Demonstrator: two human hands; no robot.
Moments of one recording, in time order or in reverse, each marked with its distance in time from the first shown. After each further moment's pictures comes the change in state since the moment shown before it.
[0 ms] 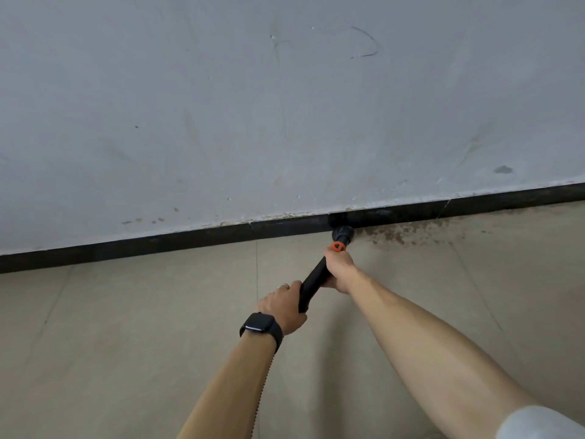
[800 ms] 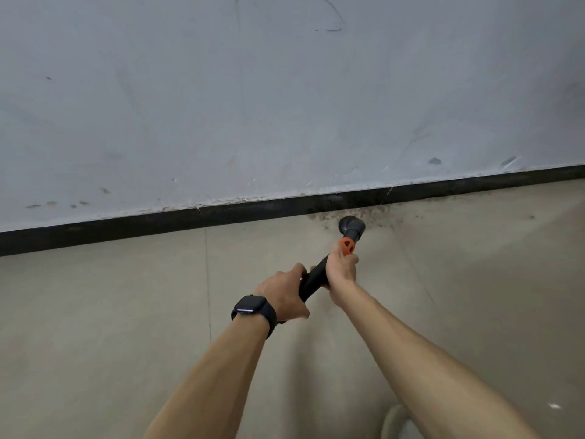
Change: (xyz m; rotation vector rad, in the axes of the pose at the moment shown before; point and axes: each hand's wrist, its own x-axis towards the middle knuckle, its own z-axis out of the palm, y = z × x) left_hand 0.010 0.051 0.010 -0.259 -0.164 0.227; right_hand -0.023 0.043 -0.067 0.124 0.439 -0.133
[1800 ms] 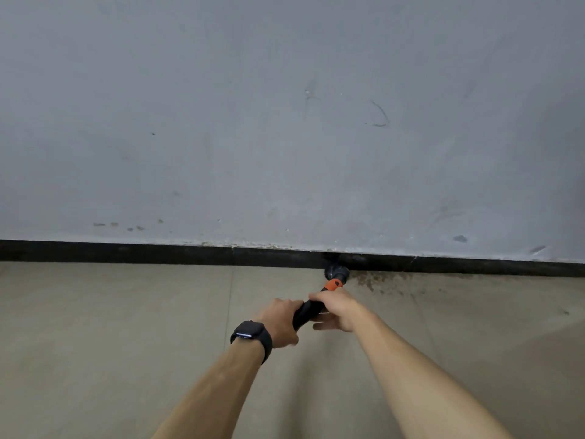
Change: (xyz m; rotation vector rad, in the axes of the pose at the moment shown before) left_hand -0.002 -0.028 -0.047 0.021 0.148 -0.021; right_hand -0.026 -0.058 0.029 -0.415 -0.475 -0.010
